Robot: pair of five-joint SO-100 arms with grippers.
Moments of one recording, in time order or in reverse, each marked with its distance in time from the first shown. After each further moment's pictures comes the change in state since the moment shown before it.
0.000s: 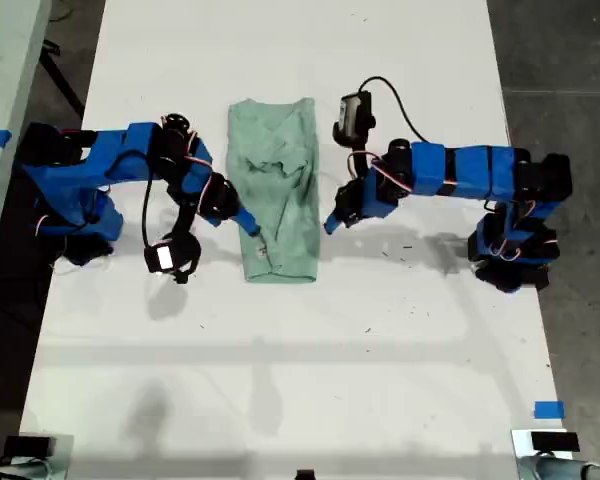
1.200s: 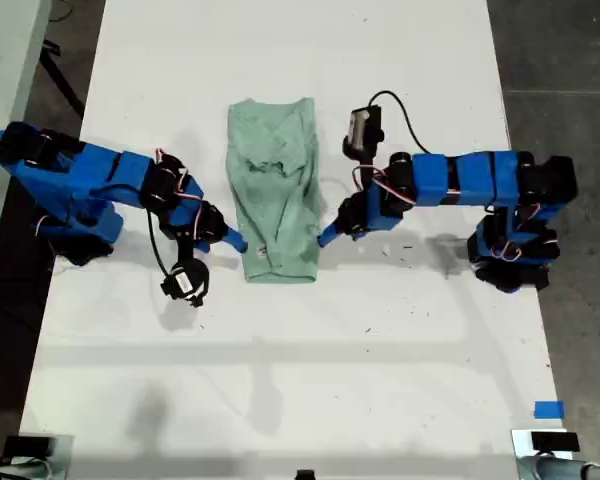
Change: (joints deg) arm 0 5.3 8.6 28.0 -21.3 -21.2; arm 1 -3.7 -1.6 2.5 0.3 8.8
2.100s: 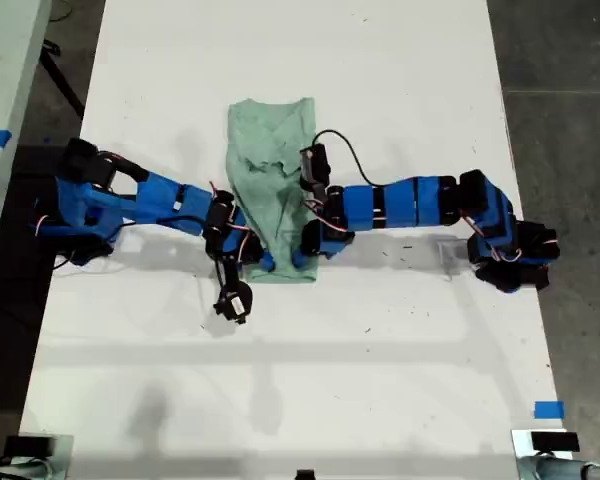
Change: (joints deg) arm 0 -1.4 -30.3 -14.1 -12.2 1.4; arm 1 -1.2 -39.3 -32.0 3.5 0.5
